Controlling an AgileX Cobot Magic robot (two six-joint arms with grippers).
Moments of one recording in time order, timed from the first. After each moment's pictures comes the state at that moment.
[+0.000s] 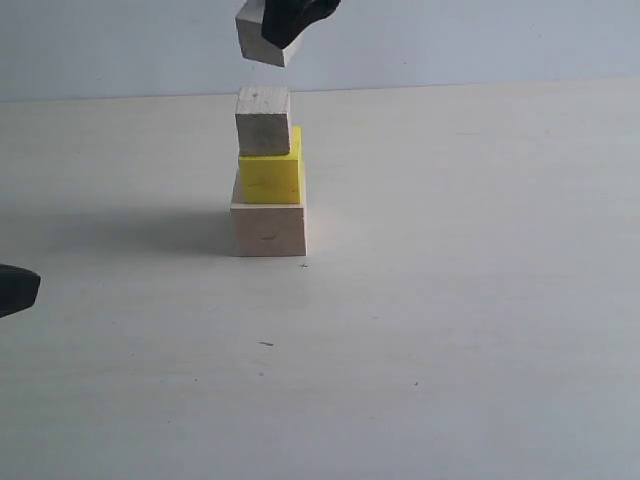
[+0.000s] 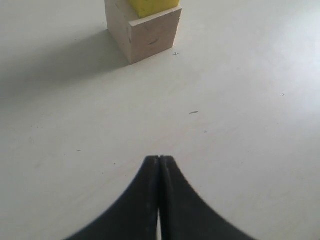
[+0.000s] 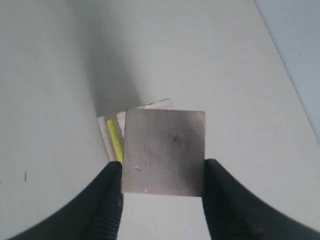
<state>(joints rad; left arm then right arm) -0.38 0.76 -0.50 -0.42 0.66 0.42 0.58 1.97 -2.06 0.20 1.22 -0.71</state>
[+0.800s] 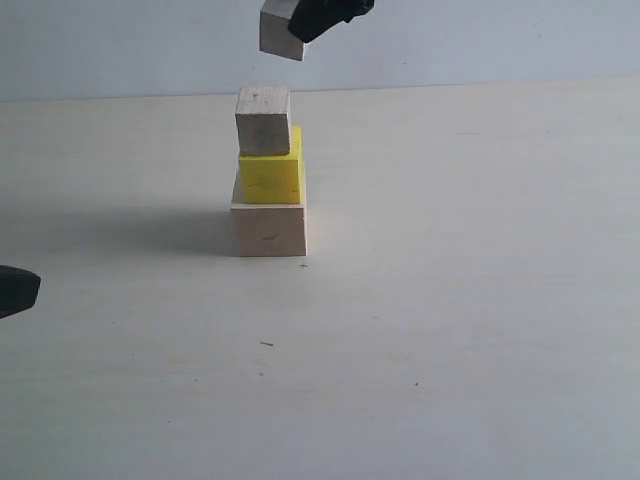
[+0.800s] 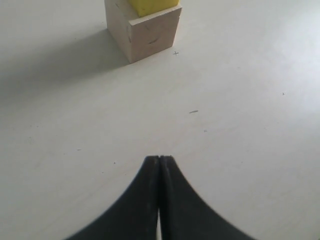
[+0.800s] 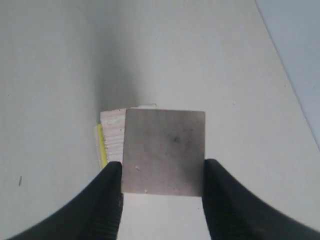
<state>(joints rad) -0.38 0.76 -0.50 -0.42 0.66 0.42 0.42 2.02 -2.06 0.48 1.23 -1.03</state>
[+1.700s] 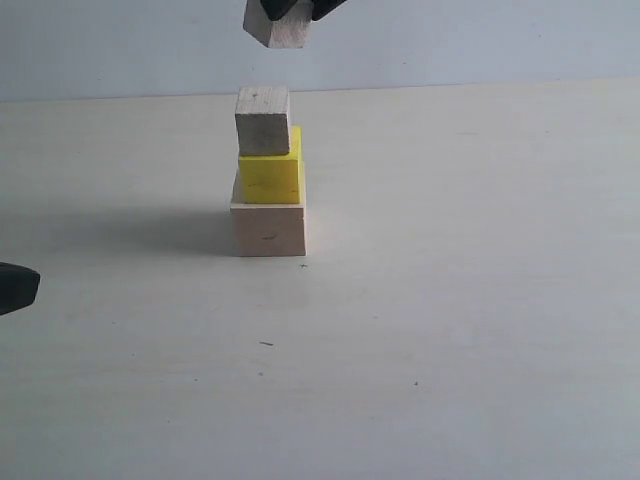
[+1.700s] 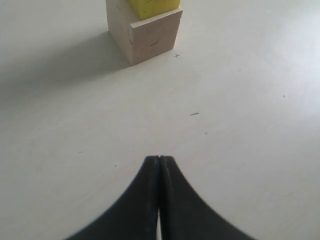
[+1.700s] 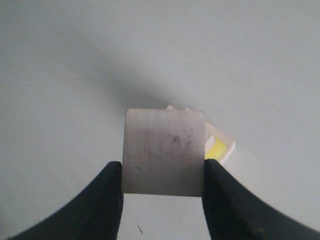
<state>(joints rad) -0.38 0.76 -0.50 -0.42 0.65 0.42 0.48 1.98 -2.06 0.40 1.23 -0.15</state>
